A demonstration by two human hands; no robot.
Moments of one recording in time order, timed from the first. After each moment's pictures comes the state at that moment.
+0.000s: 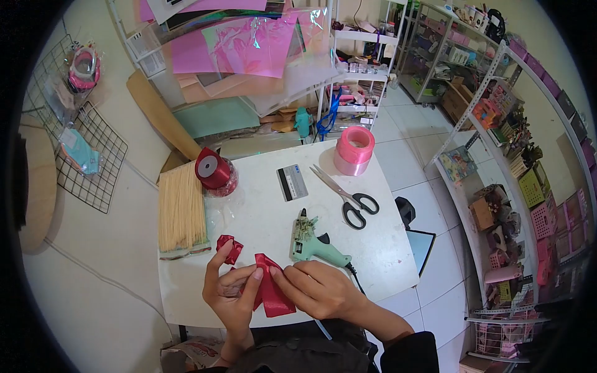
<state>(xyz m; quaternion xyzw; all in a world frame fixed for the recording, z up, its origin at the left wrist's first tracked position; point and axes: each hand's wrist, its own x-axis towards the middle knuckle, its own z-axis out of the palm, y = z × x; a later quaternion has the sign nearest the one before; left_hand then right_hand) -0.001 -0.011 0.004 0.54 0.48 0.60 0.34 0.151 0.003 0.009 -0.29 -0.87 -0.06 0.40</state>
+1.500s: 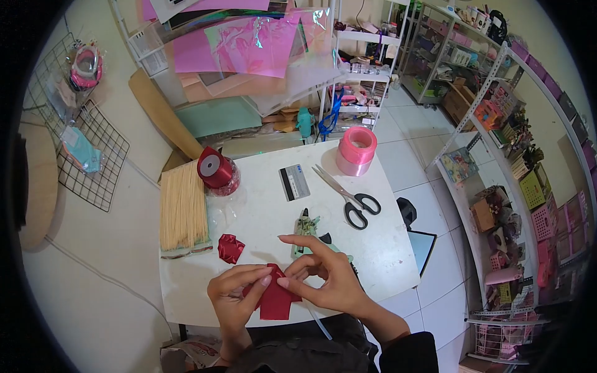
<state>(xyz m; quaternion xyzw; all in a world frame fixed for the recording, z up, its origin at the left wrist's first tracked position) -0.014 -0.010 0.011 0.62 0.46 0.51 0.39 0.153 0.003 0.025 -0.39 -0.54 0.62 0.42</state>
